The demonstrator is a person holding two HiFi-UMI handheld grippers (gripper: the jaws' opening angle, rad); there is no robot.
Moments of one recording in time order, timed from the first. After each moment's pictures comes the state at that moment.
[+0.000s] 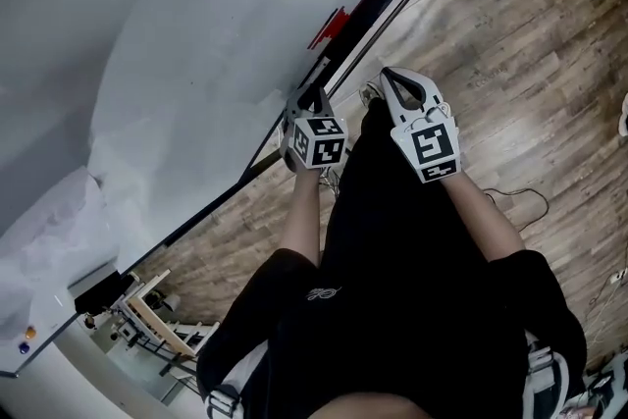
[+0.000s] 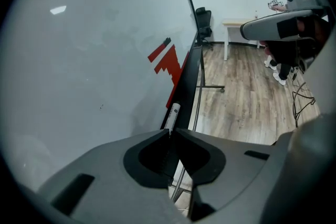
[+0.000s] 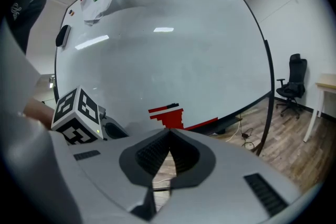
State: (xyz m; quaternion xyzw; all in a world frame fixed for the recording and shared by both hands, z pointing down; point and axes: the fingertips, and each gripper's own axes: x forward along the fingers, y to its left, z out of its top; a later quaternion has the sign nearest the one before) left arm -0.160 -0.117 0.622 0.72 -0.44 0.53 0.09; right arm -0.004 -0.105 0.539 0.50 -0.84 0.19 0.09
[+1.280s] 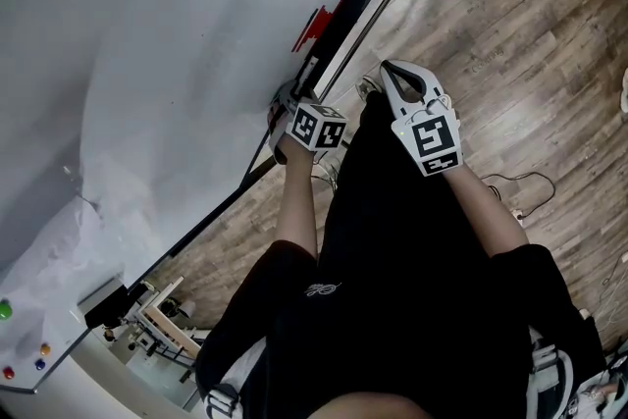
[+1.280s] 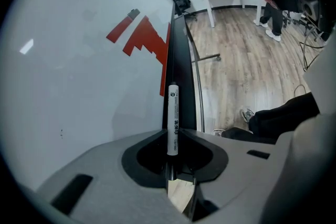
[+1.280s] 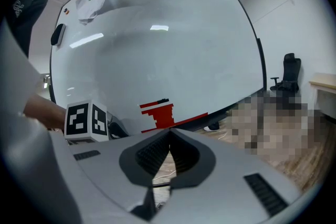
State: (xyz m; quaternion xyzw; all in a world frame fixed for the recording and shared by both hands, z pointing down) left arm -0.175 -0.129 0.655 0.65 -0.37 0.66 0.00; right arm 0.020 -0.102 0.553 0.52 -0.82 0.20 0.10
